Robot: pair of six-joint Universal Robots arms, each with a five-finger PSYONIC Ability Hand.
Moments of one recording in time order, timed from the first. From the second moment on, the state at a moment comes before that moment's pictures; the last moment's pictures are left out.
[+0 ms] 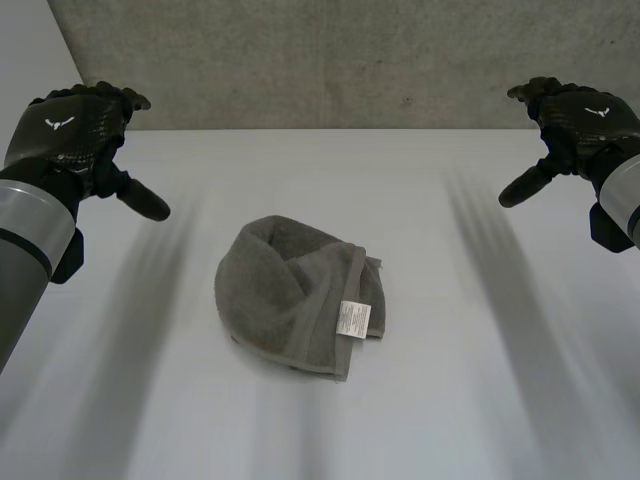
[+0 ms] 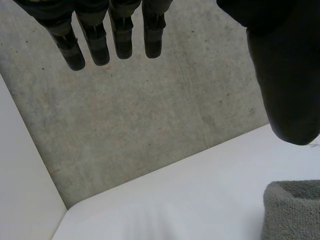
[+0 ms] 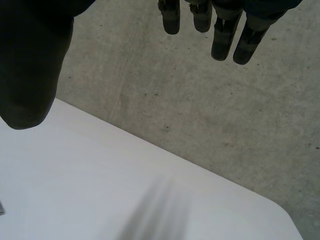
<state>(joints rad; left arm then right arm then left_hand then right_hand) 4.37 -1.56 -1.62 3.19 -1.65 3.20 1.76 -1.38 1.43 0.04 1.40 3.05 0.26 0.23 0.21 0.22 0.05 0.10 0.08 0.16 0.14 0.06</state>
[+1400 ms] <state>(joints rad) 4.43 -1.70 -1.80 3.20 -1.36 3.34 2.20 -1.25 1.62 -0.08 1.31 3.07 0.26 0.23 0.21 0.22 0.05 0.10 0.09 0.16 0.14 0.06</state>
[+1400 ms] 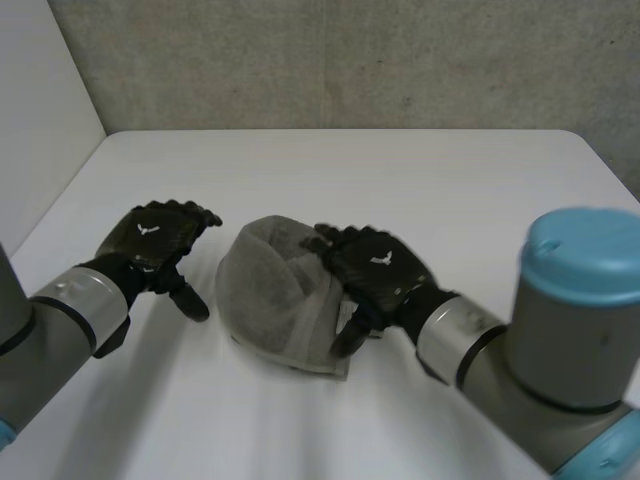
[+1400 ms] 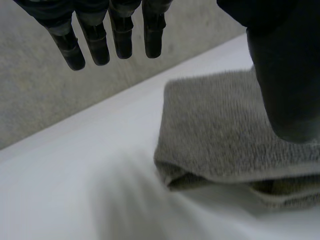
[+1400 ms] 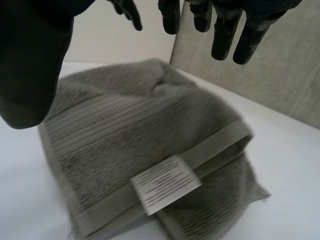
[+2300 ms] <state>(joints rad) 4.35 -1.41 -1.35 3.28 -1.41 2.97 2.06 -1.48 1.09 -0.22 1.21 3.23 1.28 1.34 0.21 0.22 1.17 1.27 1.32 0.16 0.14 1.16</state>
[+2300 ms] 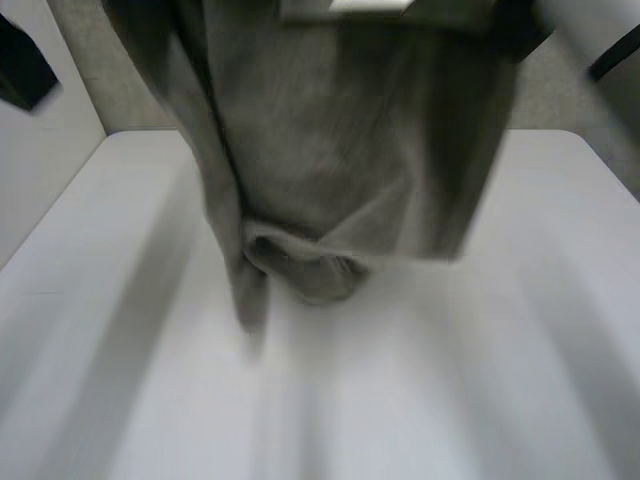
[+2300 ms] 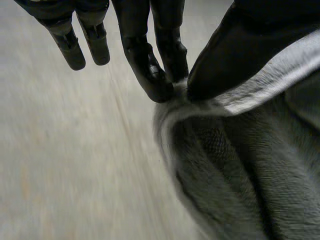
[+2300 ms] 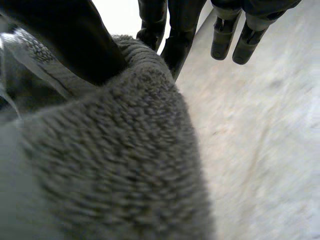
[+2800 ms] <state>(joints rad) 4.14 -1.79 -1.59 3.19 -1.37 3.05 1.91 -1.14 1.26 0.09 1.15 2.94 0.25 0.23 0.21 0.22 0.05 0.38 0.42 0.16 0.14 0.20</state>
